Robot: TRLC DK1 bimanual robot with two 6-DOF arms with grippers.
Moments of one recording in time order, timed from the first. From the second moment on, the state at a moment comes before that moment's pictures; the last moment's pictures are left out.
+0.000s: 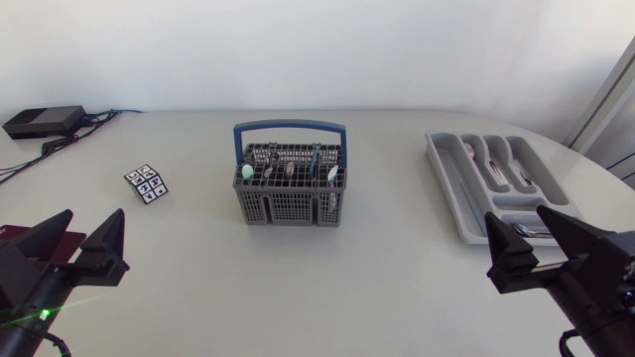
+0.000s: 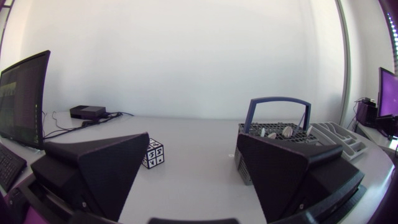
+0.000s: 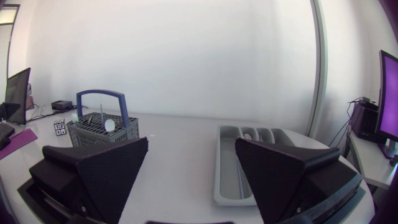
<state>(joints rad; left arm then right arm) 0.00 0.13 0.08 0.01 0.00 -0.03 0.13 0.18 0.11 -0.01 0.01 -0.01</state>
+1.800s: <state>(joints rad) -0.23 1.63 1.15 -0.36 0.30 0.24 0.44 1.25 0.81 -0.36 -0.05 -0.06</state>
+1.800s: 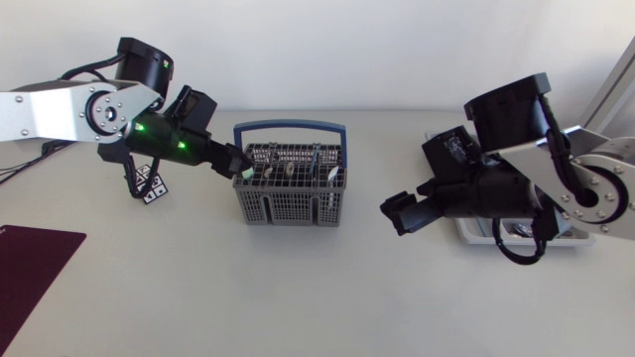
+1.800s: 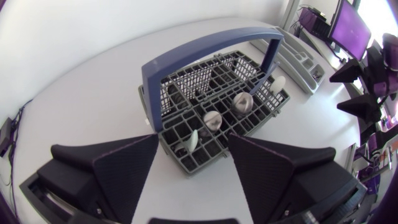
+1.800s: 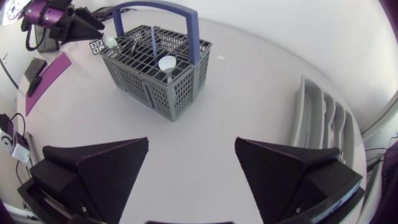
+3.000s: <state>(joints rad) -0.16 1.76 1.24 -0.42 0.52 0.23 0.45 1.30 0.81 -0.37 -0.07 -0.11</state>
